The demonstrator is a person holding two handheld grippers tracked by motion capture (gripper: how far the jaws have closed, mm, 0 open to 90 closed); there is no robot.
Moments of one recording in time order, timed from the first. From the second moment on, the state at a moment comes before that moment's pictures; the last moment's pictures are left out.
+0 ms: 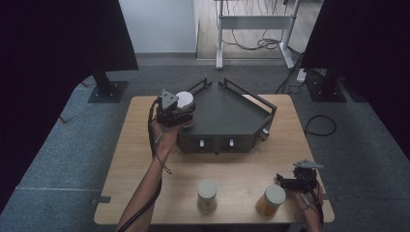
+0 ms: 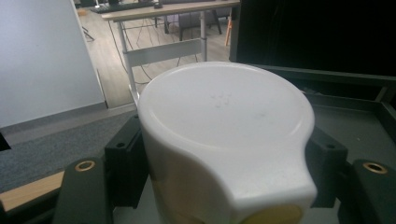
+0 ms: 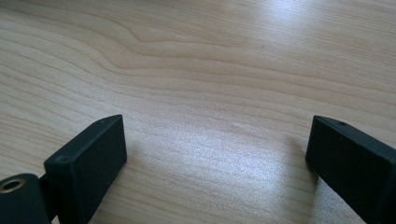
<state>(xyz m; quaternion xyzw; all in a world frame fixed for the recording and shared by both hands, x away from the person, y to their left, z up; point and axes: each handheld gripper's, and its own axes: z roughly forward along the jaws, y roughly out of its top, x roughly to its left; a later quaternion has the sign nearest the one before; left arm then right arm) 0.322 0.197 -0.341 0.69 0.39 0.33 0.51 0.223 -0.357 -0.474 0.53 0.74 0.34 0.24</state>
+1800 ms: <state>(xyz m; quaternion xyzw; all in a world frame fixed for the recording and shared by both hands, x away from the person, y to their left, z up) 0.325 0.197 -0.351 0.68 0.40 0.33 0.52 0.223 -0.357 -0.474 0.53 0.74 0.34 0.23</state>
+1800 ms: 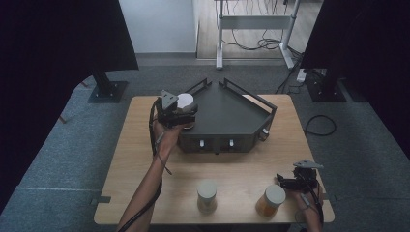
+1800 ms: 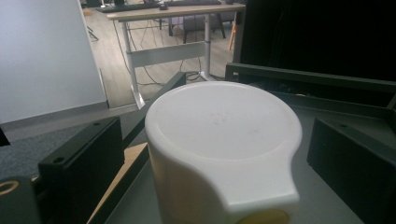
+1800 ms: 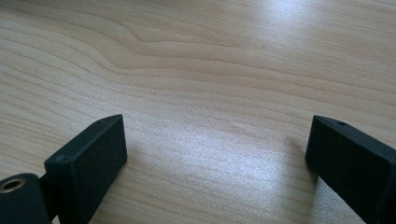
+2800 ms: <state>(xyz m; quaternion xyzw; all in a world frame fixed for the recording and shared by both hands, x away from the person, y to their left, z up) 0.306 0.217 -0.340 0.68 0.39 0.33 0.53 0.223 -0.357 -0.474 0.53 0.74 0.34 0.24</state>
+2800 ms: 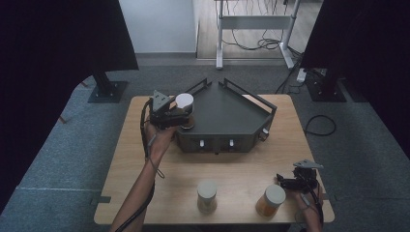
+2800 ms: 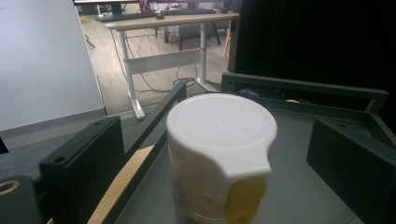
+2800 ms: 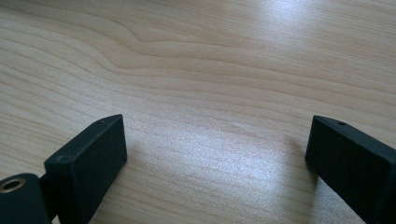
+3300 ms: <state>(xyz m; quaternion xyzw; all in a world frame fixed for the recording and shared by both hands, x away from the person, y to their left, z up) 0.292 0.230 -0.345 0.68 0.39 0.33 0.54 0.223 -0.357 -0.474 0.53 0.74 0.34 0.24</state>
